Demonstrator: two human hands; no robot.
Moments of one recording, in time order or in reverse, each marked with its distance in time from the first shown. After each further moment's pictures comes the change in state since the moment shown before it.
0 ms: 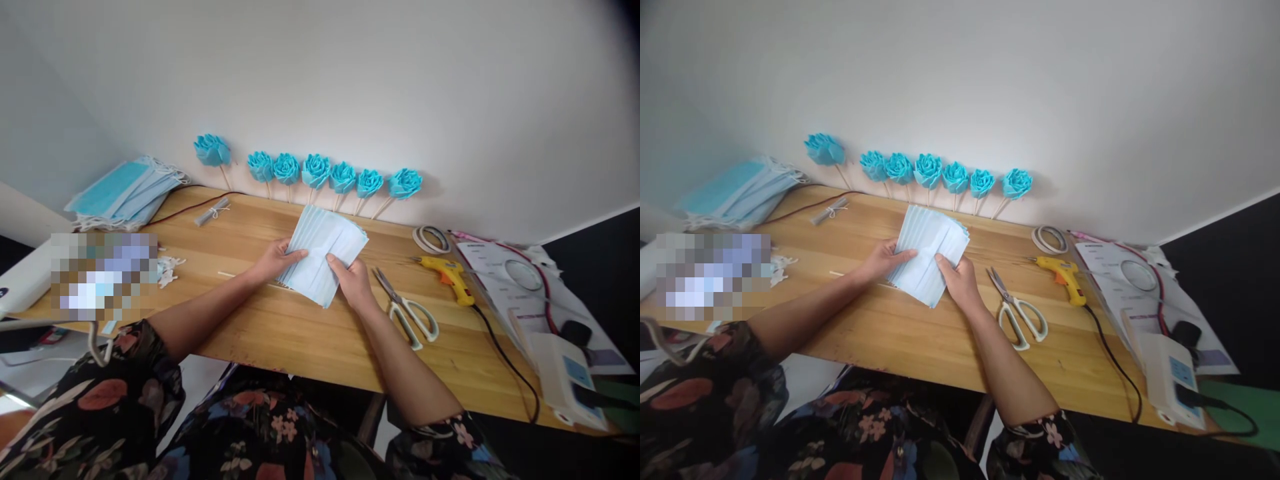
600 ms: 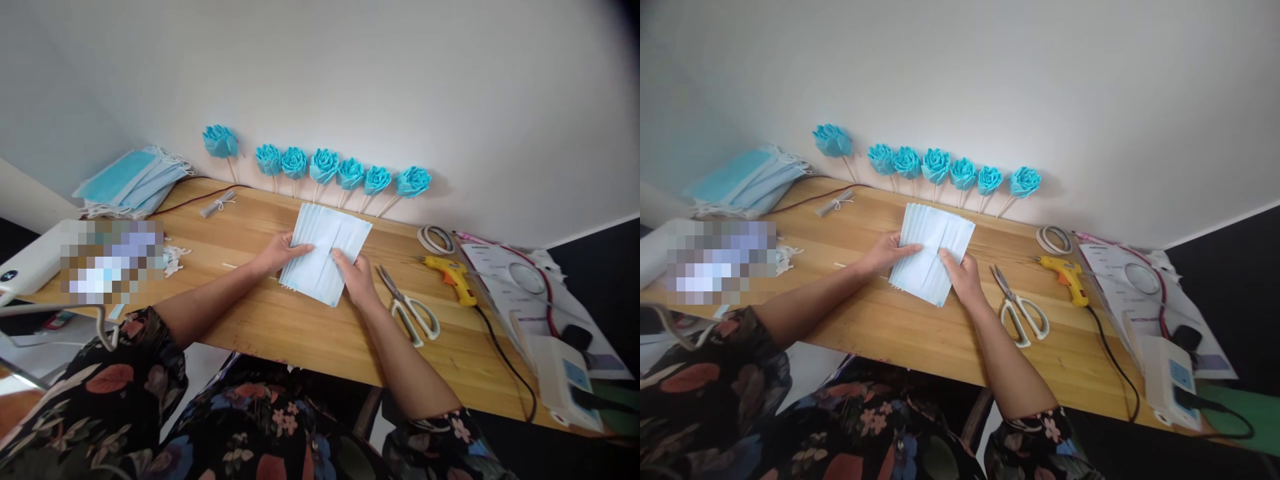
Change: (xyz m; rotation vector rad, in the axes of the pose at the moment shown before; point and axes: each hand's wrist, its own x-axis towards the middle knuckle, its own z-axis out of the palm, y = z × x) left_hand 0.004 -0.002 -0.002 -0.104 0.028 -0.060; right_hand -0.001 0.000 0.001 0.080 -0.020 0.041
